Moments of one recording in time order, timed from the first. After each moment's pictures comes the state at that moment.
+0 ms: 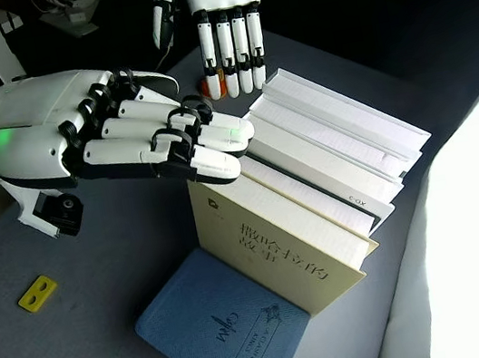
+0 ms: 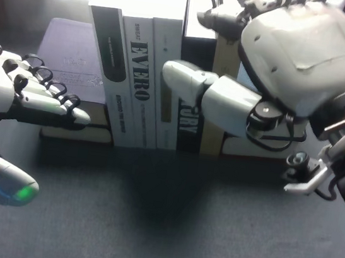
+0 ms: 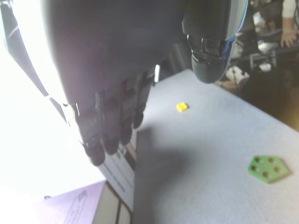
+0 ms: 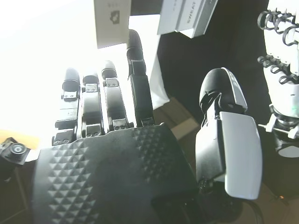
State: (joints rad) left arm -0.11 -0.48 0.72 3.00 -0.86 -1.76; right arm -0.40 -1.16 0.75 0.68 1.04 -1.83
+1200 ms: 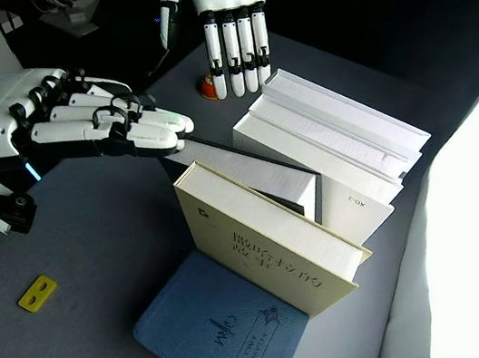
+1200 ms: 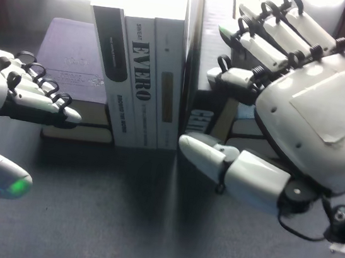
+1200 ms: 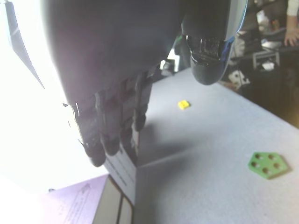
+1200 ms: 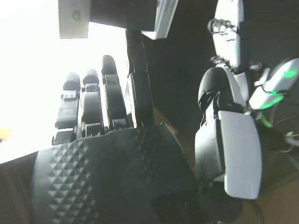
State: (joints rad) left arm -0.11 -0.48 0.74 3.00 -0.85 -1.76; right arm -0.53 -0.99 0.53 0.62 1.04 -1.94
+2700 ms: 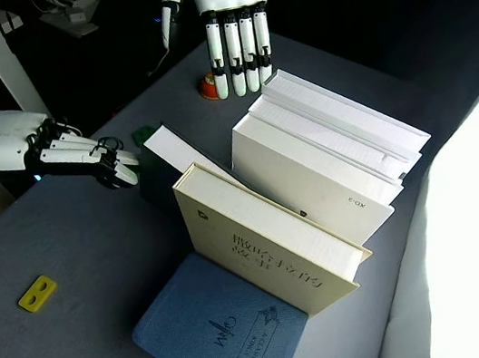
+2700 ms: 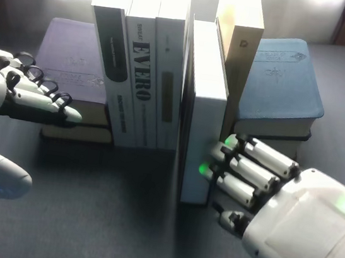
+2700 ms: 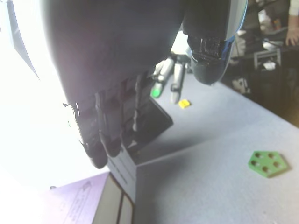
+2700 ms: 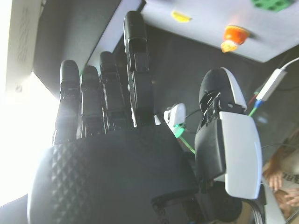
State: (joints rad) left arm -0.11 -0.47 0.74 3.00 -0.86 -1.76; right arm -0.77 -0.96 0.48 0.50 0.86 -2.06
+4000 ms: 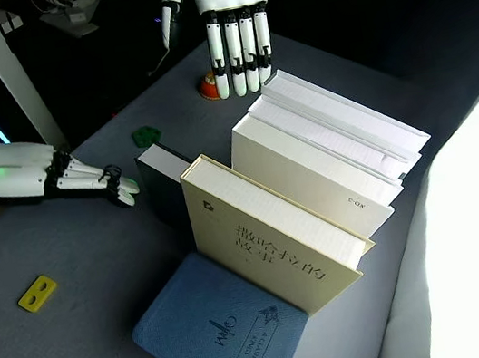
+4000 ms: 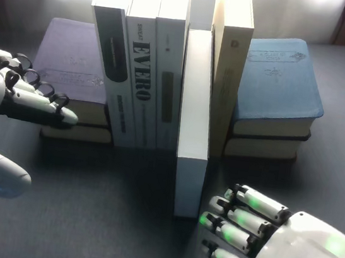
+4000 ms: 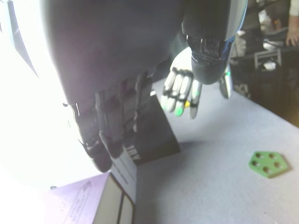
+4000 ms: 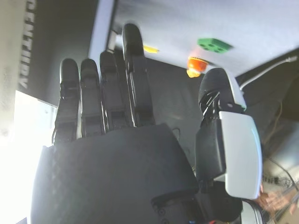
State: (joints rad) left arm -0.11 -0.47 0.74 3.00 -0.85 -1.76; right arm -0.85 -0.98 0.50 0.44 0.83 -2.03
